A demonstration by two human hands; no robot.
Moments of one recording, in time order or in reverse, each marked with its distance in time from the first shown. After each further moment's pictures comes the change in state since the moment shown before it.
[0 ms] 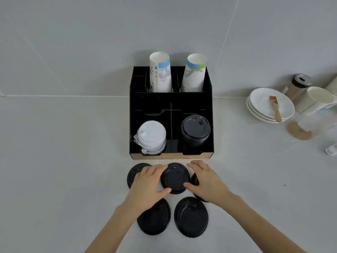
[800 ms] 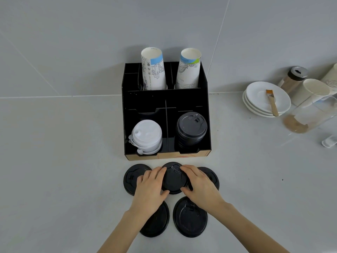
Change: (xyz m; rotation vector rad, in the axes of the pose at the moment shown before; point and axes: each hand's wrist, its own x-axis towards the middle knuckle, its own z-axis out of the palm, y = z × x) left_hand 0.015 -0.002 0.029 0.132 0.077 -0.007; right_hand 0.002 0.003 0.028 0.073 0.155 -0.081
